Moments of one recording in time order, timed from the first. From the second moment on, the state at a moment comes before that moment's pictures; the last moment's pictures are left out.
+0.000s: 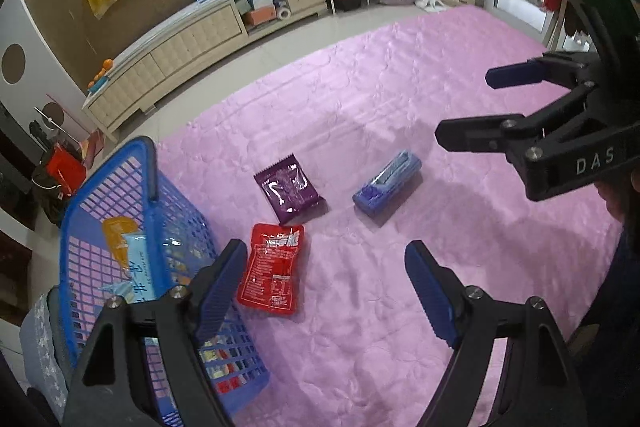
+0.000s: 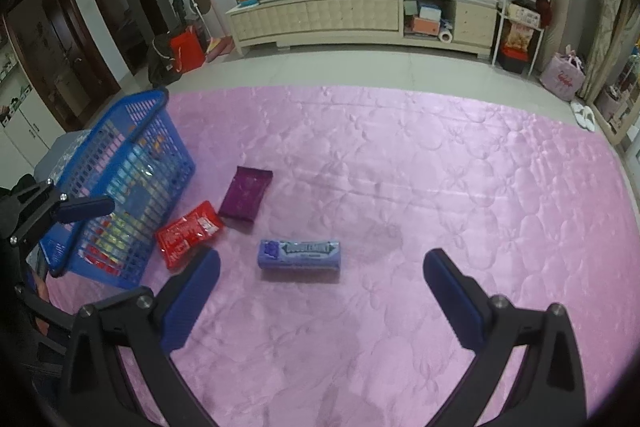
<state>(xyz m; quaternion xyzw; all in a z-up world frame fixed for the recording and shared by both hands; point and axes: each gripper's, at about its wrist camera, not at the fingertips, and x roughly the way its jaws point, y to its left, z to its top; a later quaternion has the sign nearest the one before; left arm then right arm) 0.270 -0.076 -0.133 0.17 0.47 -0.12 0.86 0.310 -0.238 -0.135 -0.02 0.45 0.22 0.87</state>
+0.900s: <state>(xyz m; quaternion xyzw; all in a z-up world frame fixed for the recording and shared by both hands) 0.348 -0.072 -0.240 0.24 0.57 0.01 0.78 0.349 -0.226 -0.186 -0.09 0.45 0.27 0.85</state>
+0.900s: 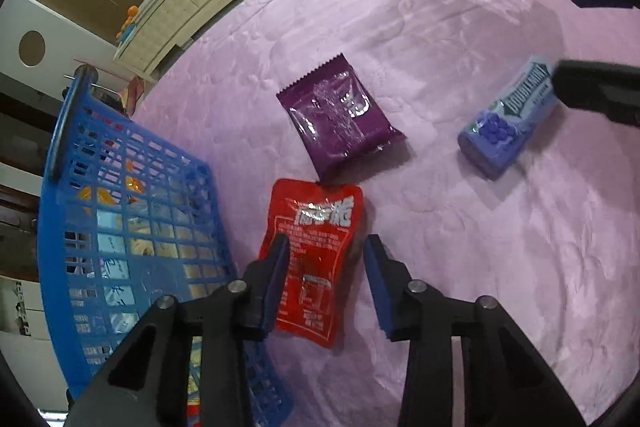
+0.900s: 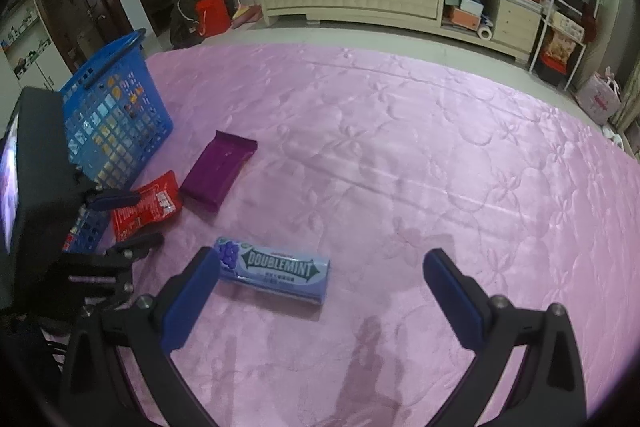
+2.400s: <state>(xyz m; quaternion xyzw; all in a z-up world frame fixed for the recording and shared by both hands) 0.299 -0.077 -0.225 0.06 0.53 -0.04 0.84 0.331 -0.194 -0.222 -0.19 0.42 0.45 0.77</state>
